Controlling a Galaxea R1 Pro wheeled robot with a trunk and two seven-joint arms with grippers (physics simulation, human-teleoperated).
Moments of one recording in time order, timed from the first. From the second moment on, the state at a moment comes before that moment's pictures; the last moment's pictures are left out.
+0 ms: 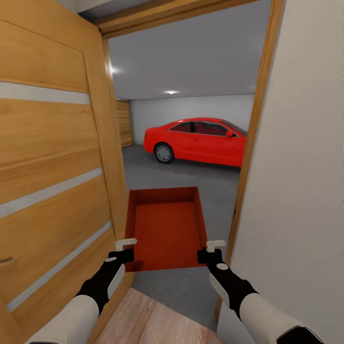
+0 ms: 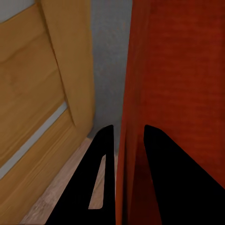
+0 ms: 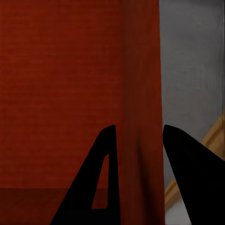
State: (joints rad) left arm -0.67 -0.07 -0.01 -0.55 0.11 0.20 0.20; right arm -0.72 0.07 0.36 -0.39 -0.25 -0.06 -0.15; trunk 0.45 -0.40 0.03
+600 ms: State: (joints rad) left arm -0.67 -0.07 -0.01 -0.55 0.11 0.20 0.20; right arm -0.72 0.07 0.36 -0.39 -0.25 -0.06 -0.15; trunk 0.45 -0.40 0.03
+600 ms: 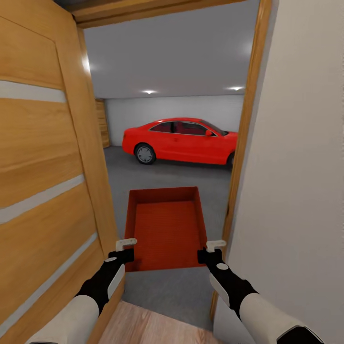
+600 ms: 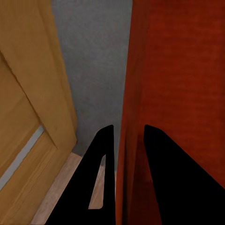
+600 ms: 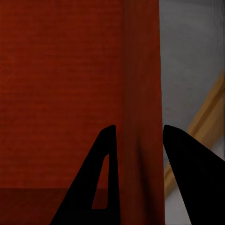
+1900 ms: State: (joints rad) left arm -0.67 -0.07 -0.01 -0.55 0.11 0.20 0.20; right arm -0.72 0.07 0.36 -0.38 -0.25 -0.06 -0.15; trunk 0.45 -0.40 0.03
